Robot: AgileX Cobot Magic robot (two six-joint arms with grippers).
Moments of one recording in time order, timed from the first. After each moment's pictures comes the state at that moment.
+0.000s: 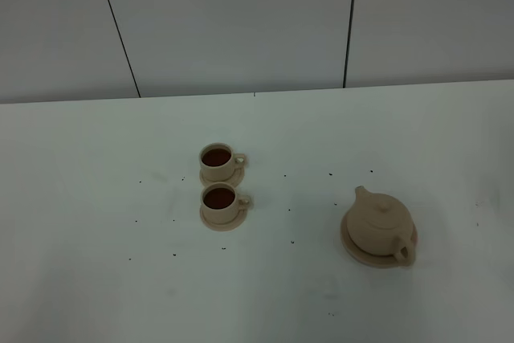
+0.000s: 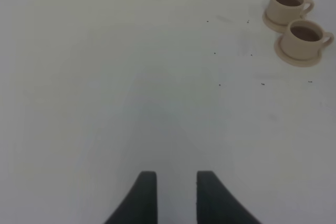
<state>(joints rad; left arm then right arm) 0.00 0.00 -0.51 0.06 1.04 -0.05 -0.01 1.12 -1.00 0.00 1.21 0.06</state>
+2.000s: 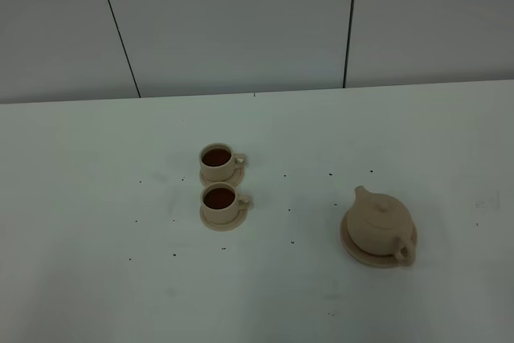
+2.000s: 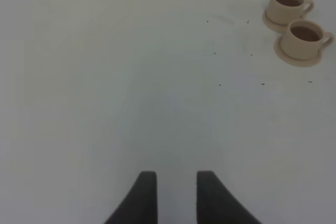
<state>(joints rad) 0.00 0.00 -0.51 0.06 1.04 -0.05 -0.02 -0.01 -0.49 0.09 1.07 -0.04</state>
